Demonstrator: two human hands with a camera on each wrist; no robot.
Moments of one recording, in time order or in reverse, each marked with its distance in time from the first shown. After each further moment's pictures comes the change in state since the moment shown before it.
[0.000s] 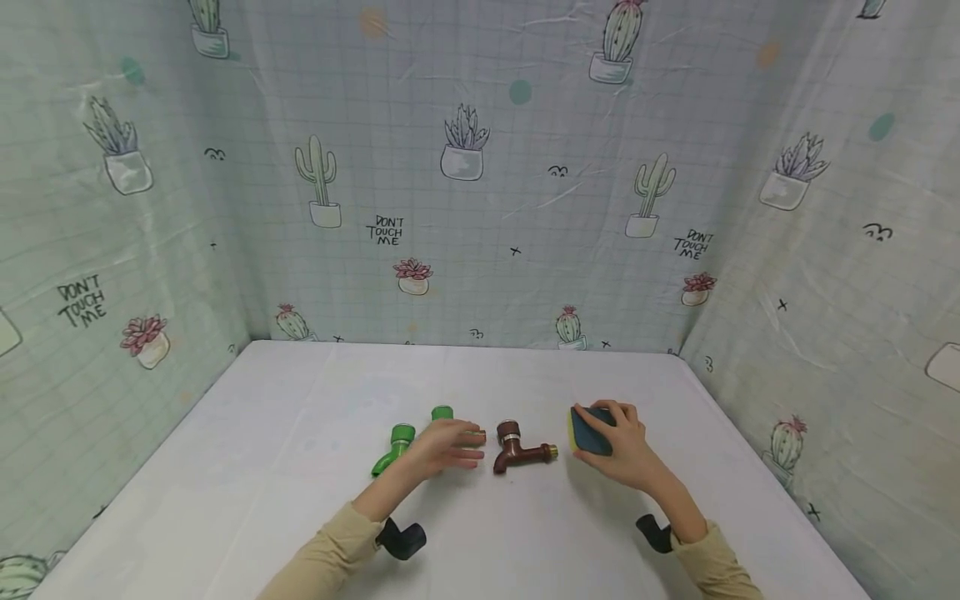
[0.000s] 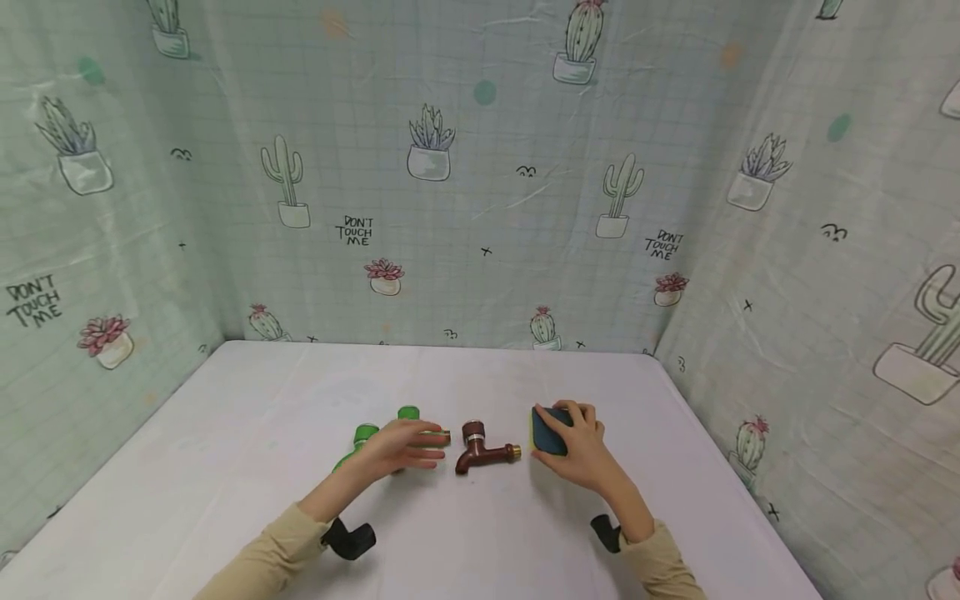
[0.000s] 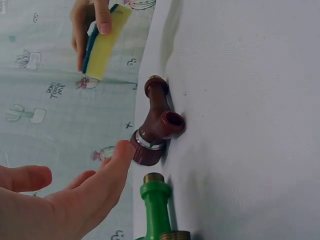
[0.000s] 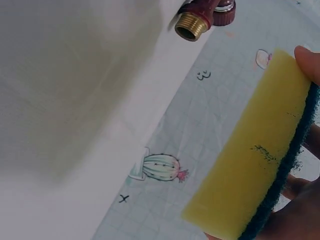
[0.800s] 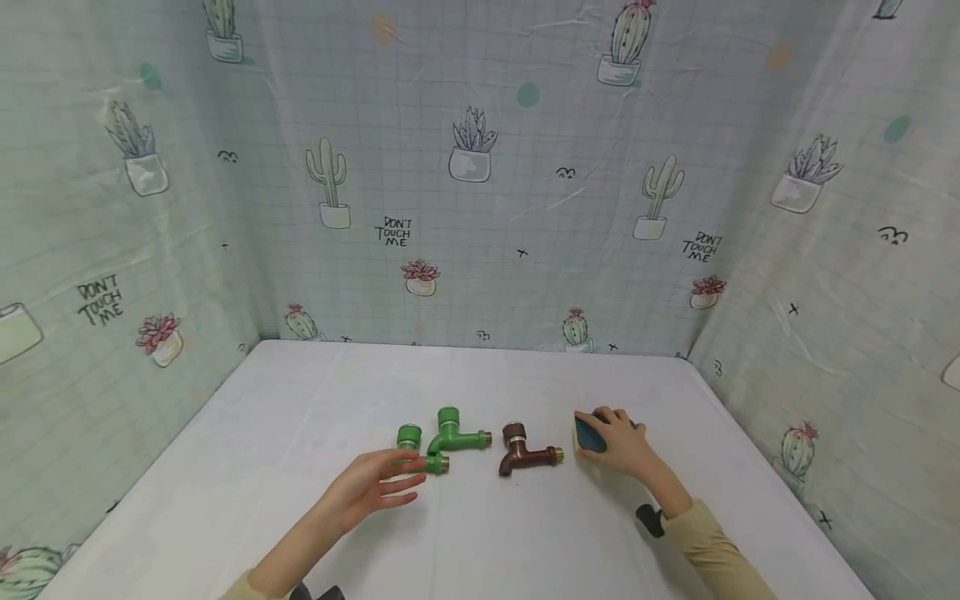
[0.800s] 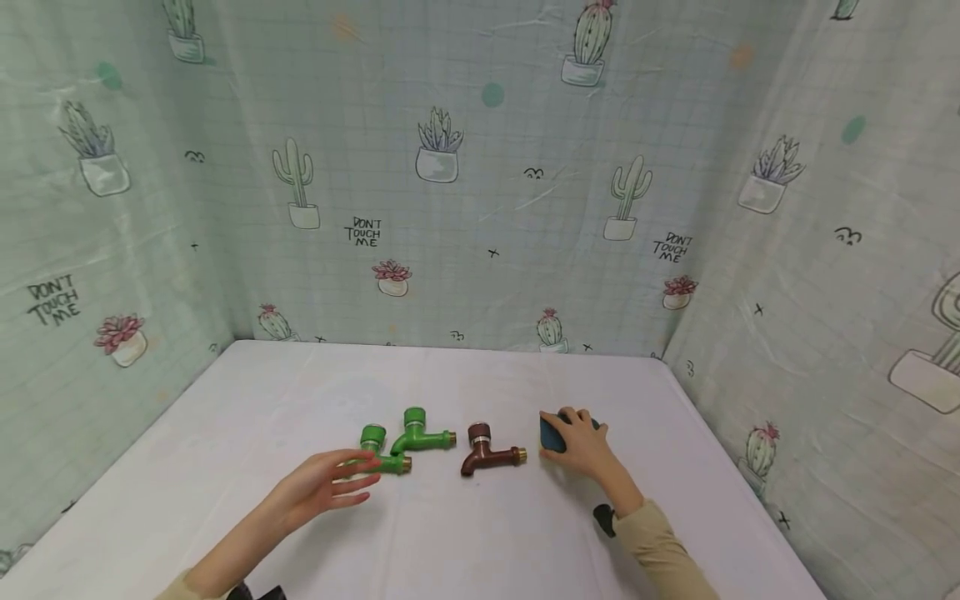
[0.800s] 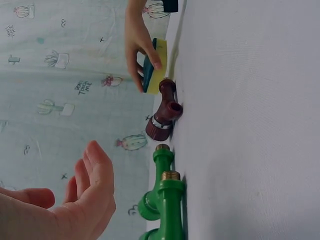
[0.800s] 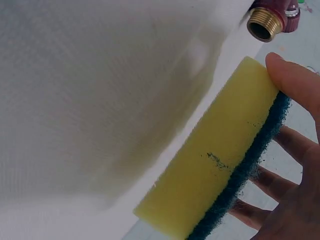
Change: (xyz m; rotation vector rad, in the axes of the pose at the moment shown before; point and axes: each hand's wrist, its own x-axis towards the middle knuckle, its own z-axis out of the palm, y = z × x) left_hand -0.089 -0.007 -0.059 -0.114 0.066 -0.017; right_hand 0.022 0.029 0.029 -0.190 -0.218 0.100
